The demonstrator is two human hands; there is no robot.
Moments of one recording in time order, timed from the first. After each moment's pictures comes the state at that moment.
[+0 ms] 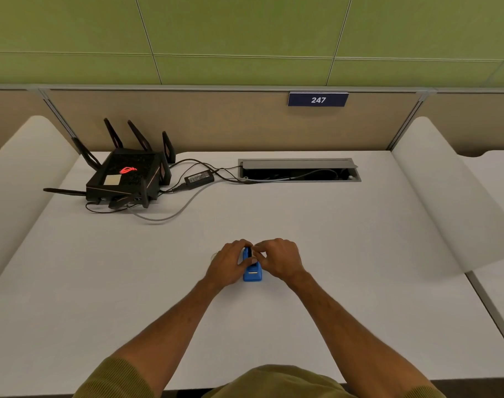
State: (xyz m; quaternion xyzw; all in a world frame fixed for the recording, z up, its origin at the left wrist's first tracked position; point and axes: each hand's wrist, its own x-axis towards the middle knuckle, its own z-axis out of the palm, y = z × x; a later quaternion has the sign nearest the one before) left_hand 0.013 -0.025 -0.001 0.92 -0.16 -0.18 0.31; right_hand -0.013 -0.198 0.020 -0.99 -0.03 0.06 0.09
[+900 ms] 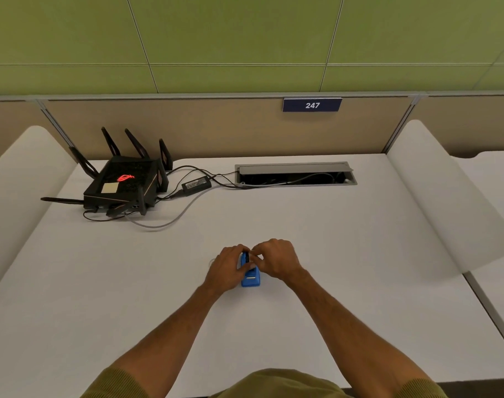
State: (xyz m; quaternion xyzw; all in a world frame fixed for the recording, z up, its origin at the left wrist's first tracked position) left_hand 0.012 -0.031 0.000 0.93 -0.15 -0.17 0.29; right_hand -0.003 -0.201 0.029 -0.99 -0.07 0.08 0.08
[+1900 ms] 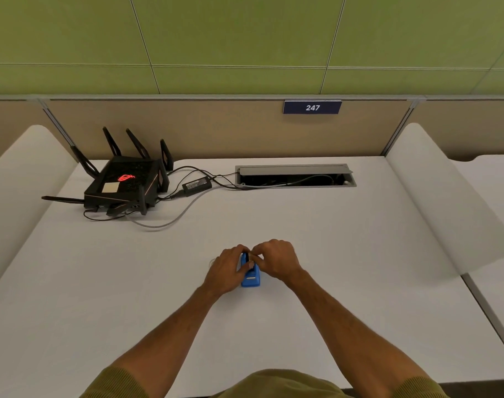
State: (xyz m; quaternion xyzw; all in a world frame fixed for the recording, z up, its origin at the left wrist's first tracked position) left_hand 0.008 -0.026 -0.002 0.93 -0.17 -0.16 0.29; right_hand -0.004 -0.201 0.028 -0.99 -0.06 0.08 0.07
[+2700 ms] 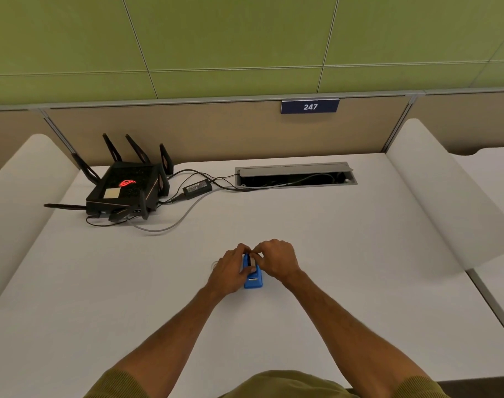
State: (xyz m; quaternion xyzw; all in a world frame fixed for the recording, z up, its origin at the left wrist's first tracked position) left_hand 0.010 -0.033 0.002 0.93 -0.15 -0.19 0.28; right_hand -0.003 -0.195 0.027 -0.99 -0.02 0.06 0.09
